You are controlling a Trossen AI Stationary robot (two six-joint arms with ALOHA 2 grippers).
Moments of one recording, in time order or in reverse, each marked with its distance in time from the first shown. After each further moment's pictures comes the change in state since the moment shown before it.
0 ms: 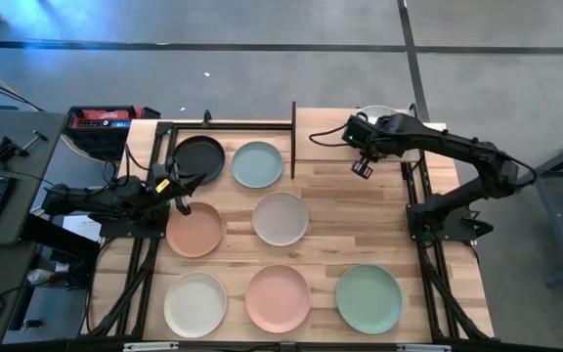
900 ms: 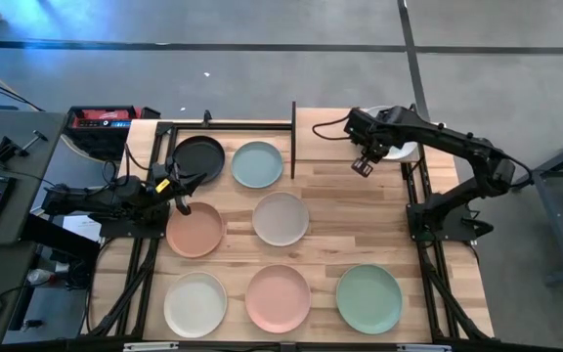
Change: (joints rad) left arm 0.000 0.000 0.000 0.000 0.000 0.000; right arm -0.095 0.031 0.001 -0.043 -0.172 0.044
